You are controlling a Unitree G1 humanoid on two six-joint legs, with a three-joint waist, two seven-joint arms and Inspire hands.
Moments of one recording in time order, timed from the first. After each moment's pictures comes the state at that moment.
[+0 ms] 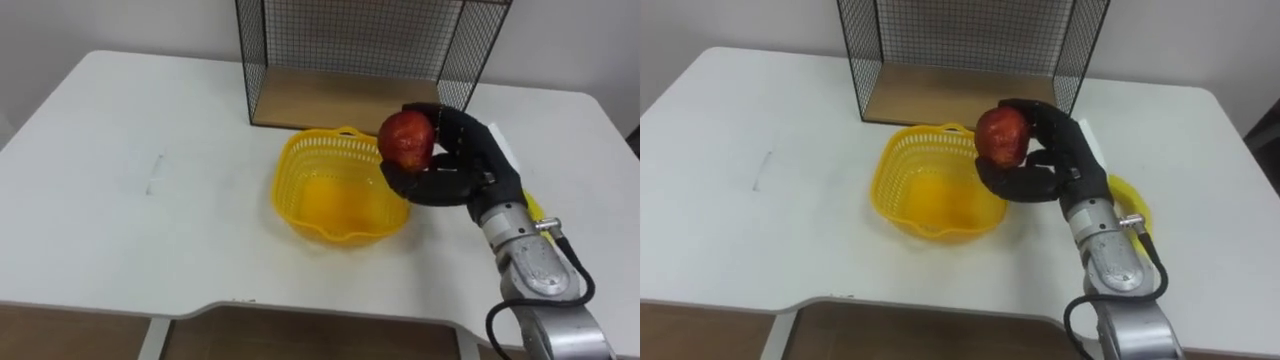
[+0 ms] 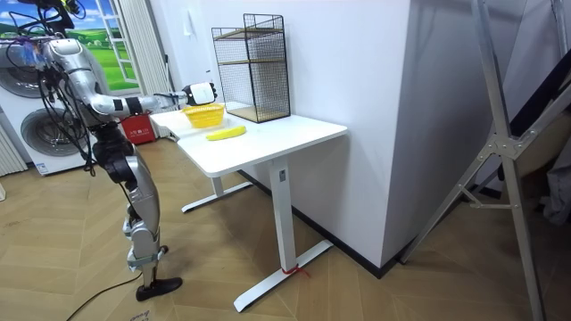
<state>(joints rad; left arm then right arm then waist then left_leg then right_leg) 0.24 0.21 0.06 1.08 0.39 0.06 0.03 -0.06 -0.30 0.09 0.10 0.09 -0.09 0.05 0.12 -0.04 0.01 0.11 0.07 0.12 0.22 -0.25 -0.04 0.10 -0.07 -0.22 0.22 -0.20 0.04</state>
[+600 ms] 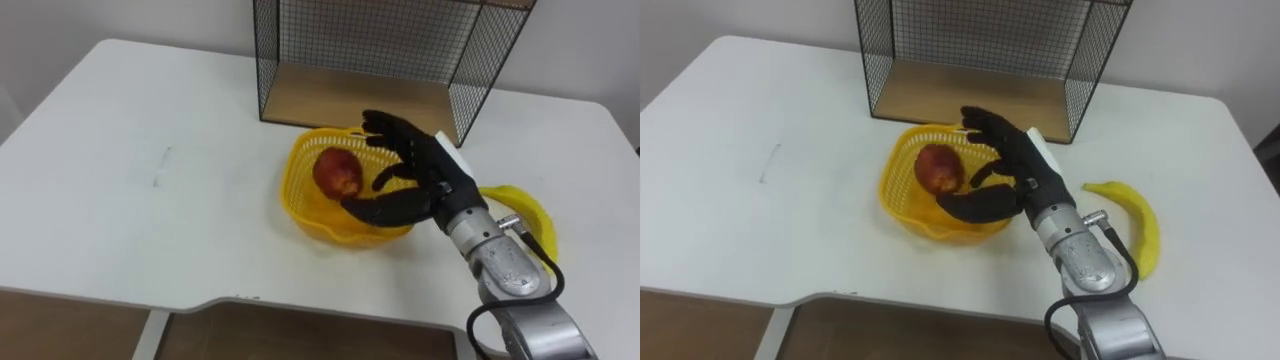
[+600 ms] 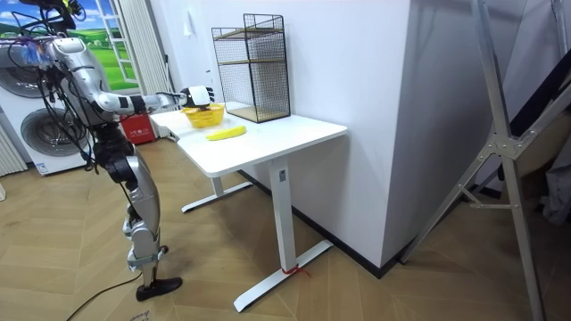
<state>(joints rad) 0.23 0.22 0.05 1.10 0.39 0.07 0.03 -0.06 -0.31 0.18 0.11 0.07 -0.06 0.11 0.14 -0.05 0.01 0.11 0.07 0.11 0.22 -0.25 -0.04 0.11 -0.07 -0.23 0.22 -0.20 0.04</state>
